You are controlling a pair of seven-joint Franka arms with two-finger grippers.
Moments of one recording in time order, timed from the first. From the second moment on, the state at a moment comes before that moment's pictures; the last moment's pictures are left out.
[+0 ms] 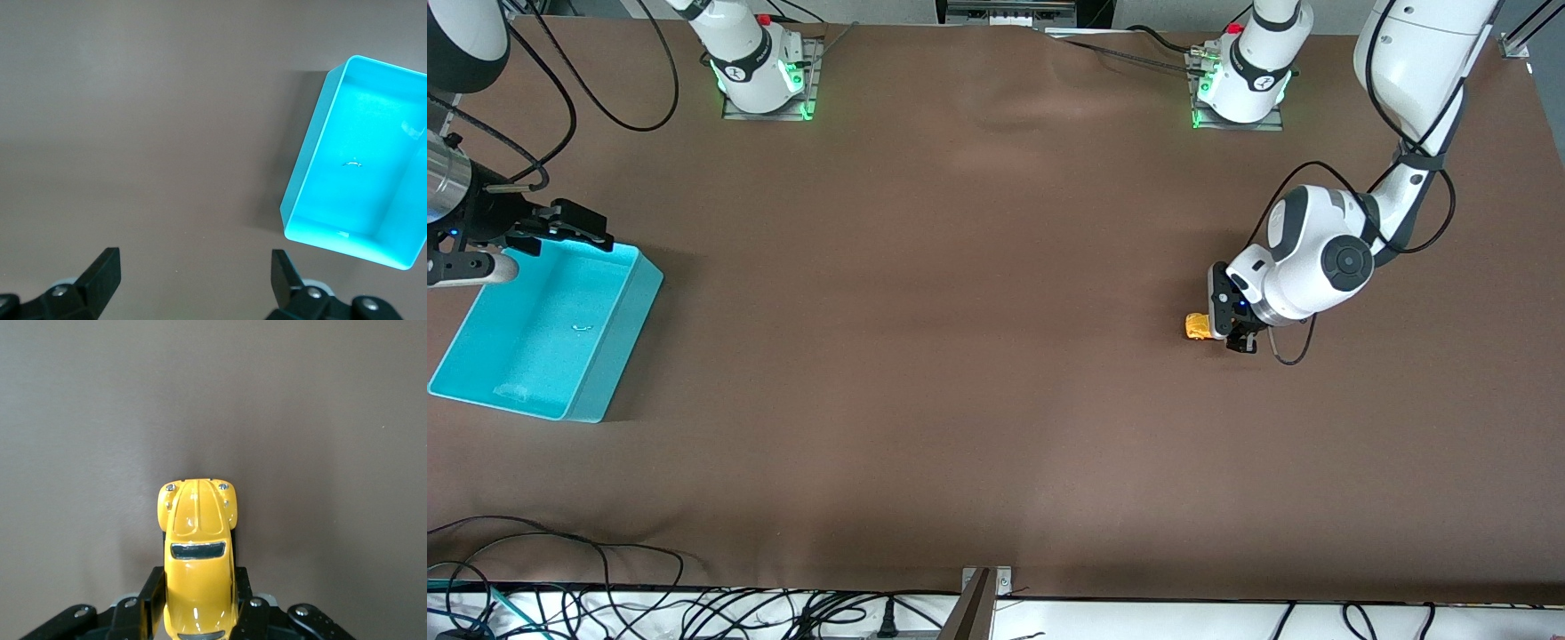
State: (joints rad) left arm 0.03 0.44 -0.19 -2.14 -0.03 2.50 1.48; right arm -0.06 0.11 0.07 -1.58 0.02 1.60 -0.06
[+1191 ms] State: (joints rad) left arm 0.33 0.46 -0.17 -2.13 0.05 2.48 1.73; right arm -0.06 0.13 0.07 -1.58 0.01 1.63 -0.06
